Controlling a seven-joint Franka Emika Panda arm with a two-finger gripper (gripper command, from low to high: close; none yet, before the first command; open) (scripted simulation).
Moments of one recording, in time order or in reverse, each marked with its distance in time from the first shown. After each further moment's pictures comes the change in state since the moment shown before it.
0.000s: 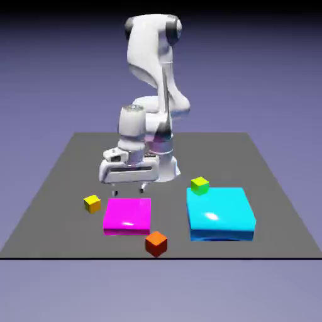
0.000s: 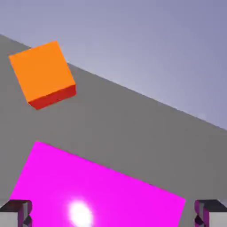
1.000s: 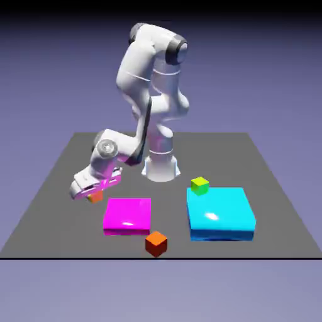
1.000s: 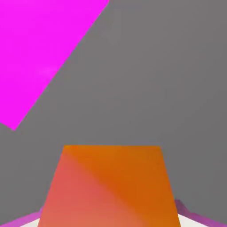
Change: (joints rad) arm 0.202 0.312 -0.286 0.116 -0.201 -0.180 -0.331
